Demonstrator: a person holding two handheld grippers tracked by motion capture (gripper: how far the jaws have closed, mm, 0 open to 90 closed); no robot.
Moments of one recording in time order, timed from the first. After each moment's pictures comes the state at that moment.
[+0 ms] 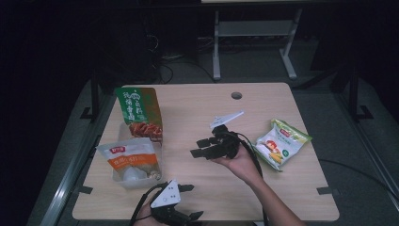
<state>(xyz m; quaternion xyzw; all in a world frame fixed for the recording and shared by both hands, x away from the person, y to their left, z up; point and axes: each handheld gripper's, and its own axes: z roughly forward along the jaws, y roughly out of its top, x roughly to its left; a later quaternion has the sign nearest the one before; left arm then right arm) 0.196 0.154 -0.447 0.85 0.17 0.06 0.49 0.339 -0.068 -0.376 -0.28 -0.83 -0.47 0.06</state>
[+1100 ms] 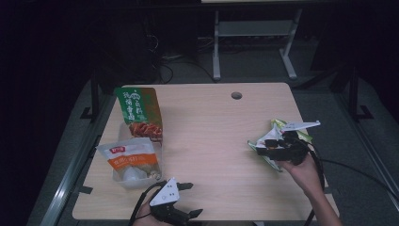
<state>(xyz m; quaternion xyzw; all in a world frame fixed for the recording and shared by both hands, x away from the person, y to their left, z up) 0.199 0.156 -0.445 0.85 0.17 0.07 0.49 0.318 -0.247 -0.398 -0.44 -0.79 -0.43 -0.05</state>
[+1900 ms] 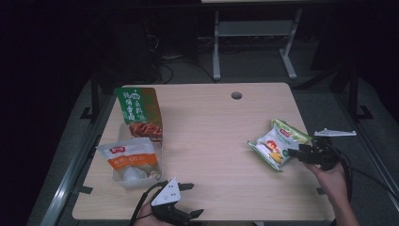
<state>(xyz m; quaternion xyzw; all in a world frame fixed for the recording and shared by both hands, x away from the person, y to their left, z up) 0.200 0.154 -0.448 0.85 0.17 0.07 0.49 0.309 -0.334 -0.428 -0.55 -0.73 -0.39 -0.10</state>
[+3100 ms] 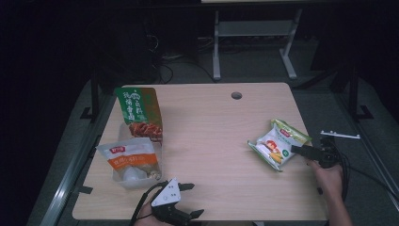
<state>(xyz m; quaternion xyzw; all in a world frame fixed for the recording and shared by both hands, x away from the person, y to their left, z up) 0.199 0.153 -0.446 0.85 0.17 0.07 0.49 0.327 -0.358 -0.464 -0.62 -0.66 -0.42 -0.07</state>
